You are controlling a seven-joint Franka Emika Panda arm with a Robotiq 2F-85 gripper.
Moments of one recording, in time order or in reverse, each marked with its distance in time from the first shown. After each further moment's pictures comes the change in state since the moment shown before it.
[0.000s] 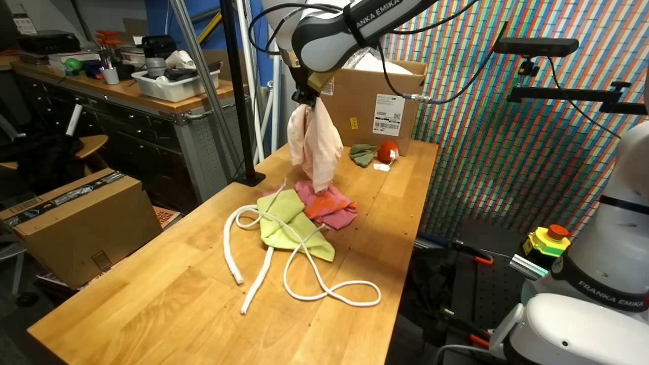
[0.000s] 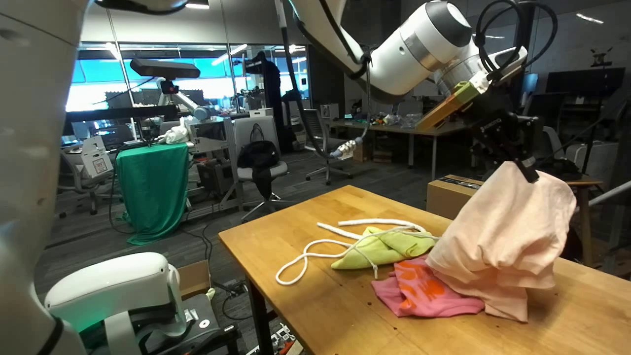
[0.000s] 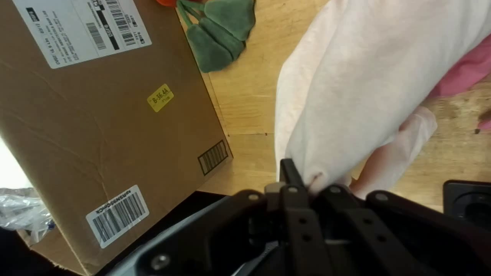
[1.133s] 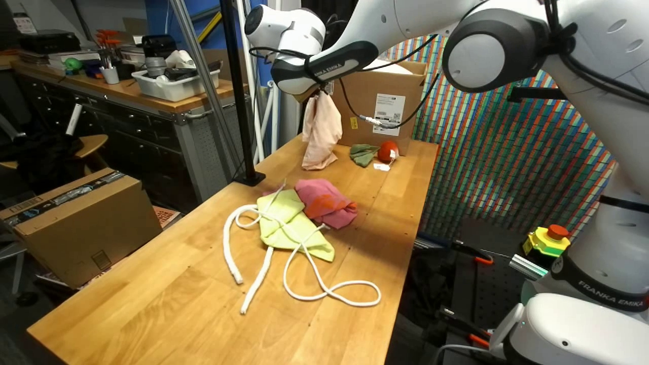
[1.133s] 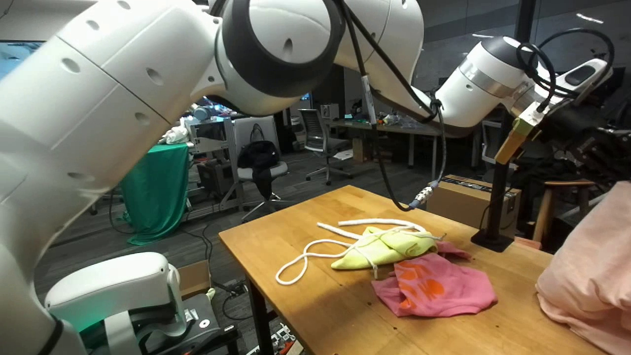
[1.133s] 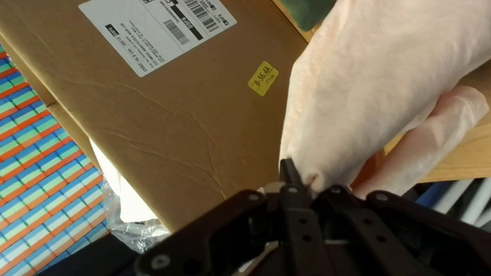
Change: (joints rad) arm -0.011 0.473 -0.181 0.612 -0.080 -0.254 0.292
